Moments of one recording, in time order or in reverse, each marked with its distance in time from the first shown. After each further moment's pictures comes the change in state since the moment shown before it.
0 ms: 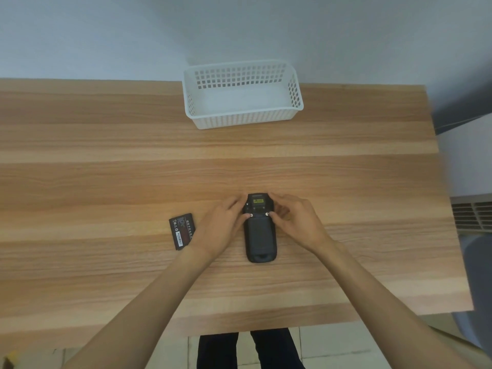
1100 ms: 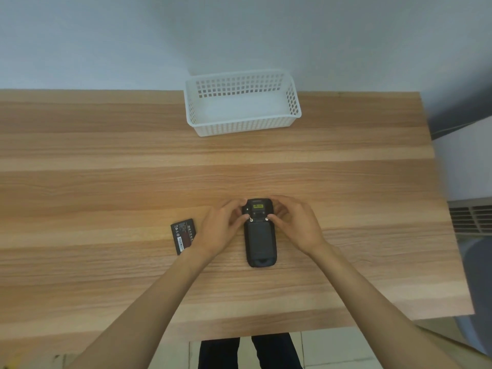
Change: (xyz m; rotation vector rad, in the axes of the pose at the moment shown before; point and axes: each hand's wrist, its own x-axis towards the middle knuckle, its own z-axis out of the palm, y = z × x) left_hand 0.007 -0.002 -0.004 -0.261 0.082 -0.081; right_hand 0.003 -0.003 0.002 0.007 0.035 0.137
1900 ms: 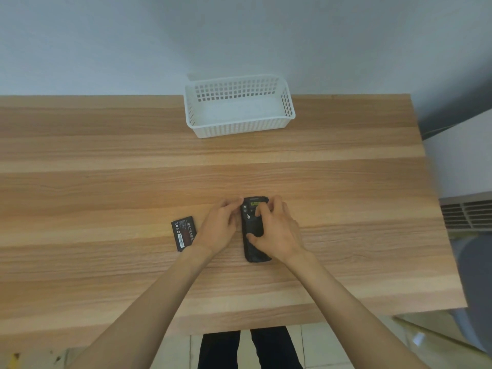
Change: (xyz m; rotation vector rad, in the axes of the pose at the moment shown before) left_hand -0.006 -0.004 0.009 -0.002 -0.050 -0.080; right_hand -0.025 -0.051 0.015 -0.397 -0.125 0.026
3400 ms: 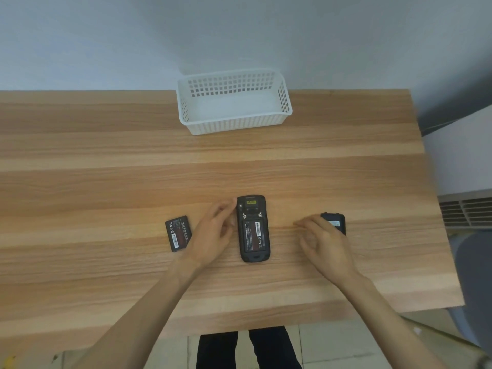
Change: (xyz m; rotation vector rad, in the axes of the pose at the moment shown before) left_hand -0.019 -0.016 0.006 -0.026 0.030 0.173; right_hand -0.056 0.100 -0.004 0.139 0.227 -0.028
